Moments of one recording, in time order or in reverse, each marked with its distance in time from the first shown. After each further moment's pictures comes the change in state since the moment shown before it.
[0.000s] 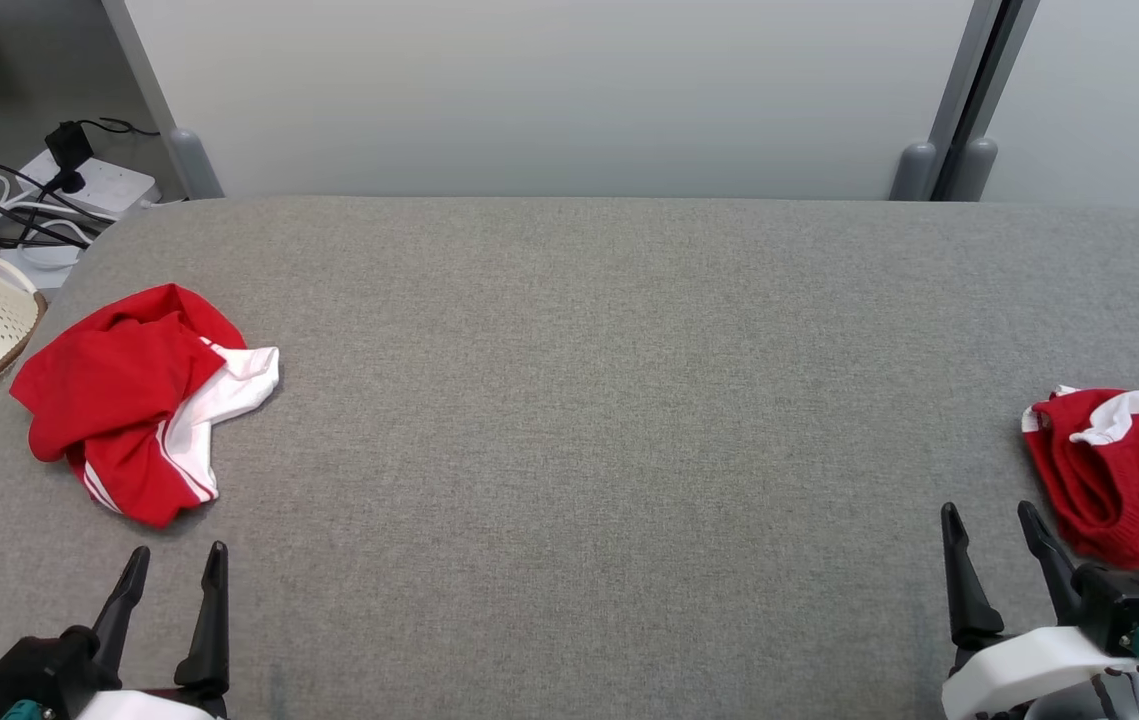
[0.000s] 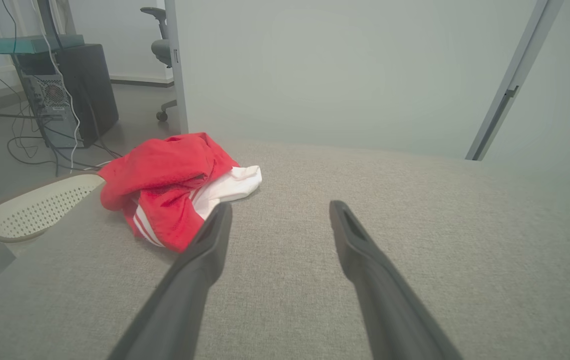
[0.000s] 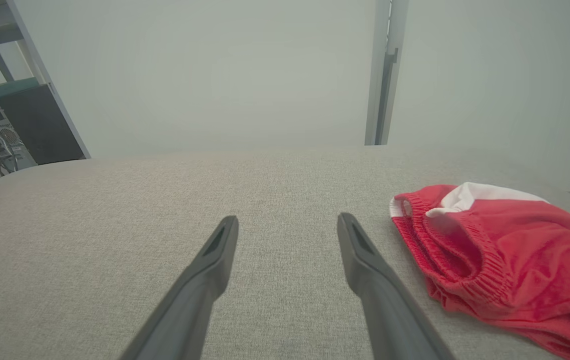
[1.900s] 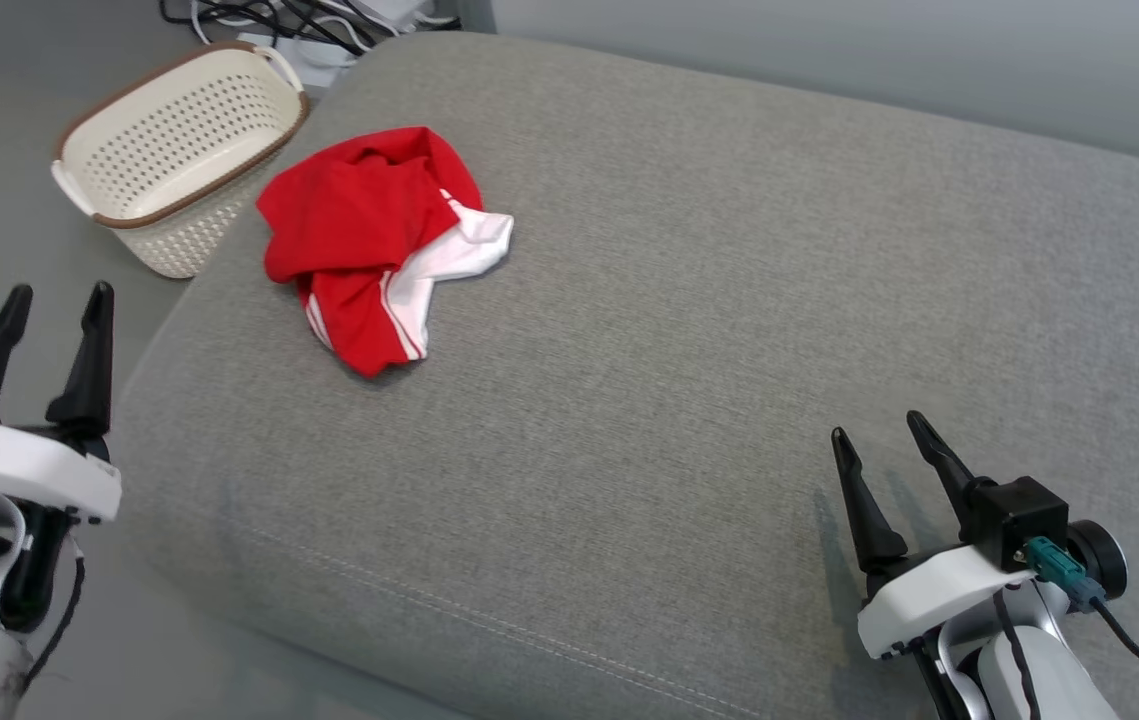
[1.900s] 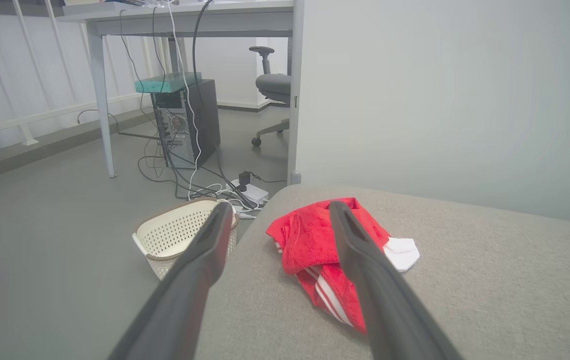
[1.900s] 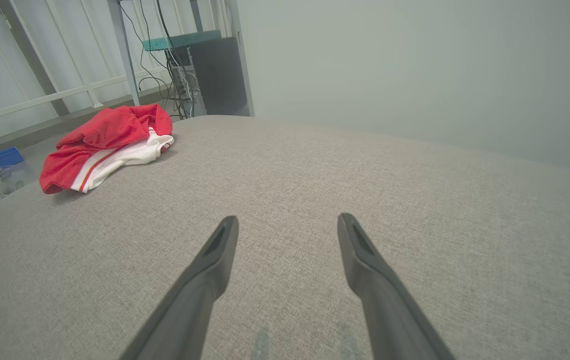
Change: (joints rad) left arm -0.478 0.274 -0.263 0.230 -0.336 0.000 0.000; right arm -0.165 -0.010 0.188 0.049 -0.025 0.000 0.000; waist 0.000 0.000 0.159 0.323
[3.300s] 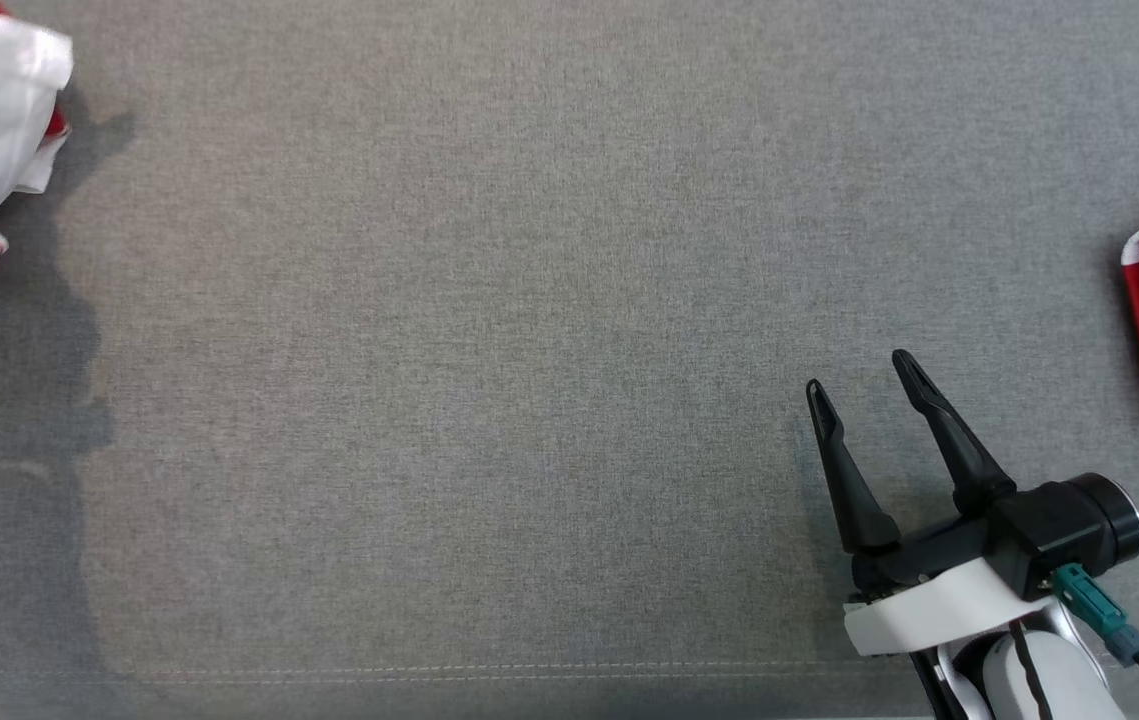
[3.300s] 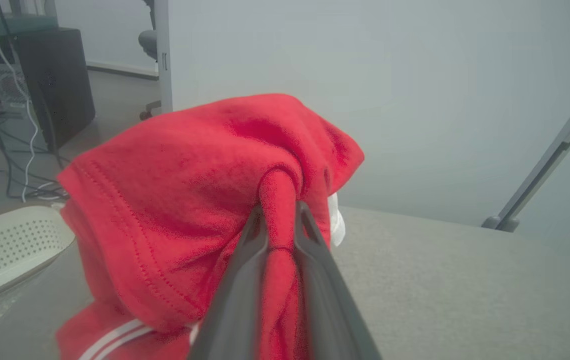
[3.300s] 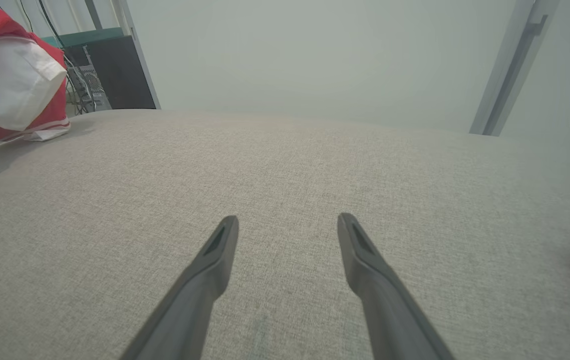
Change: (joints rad) left arm -0.237 0.166 -0.080 0.091 -0.273 0.000 -0.003; right arm 0.090 -0.002 0.044 -0.399 -0.065 0.000 0.020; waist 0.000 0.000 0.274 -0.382
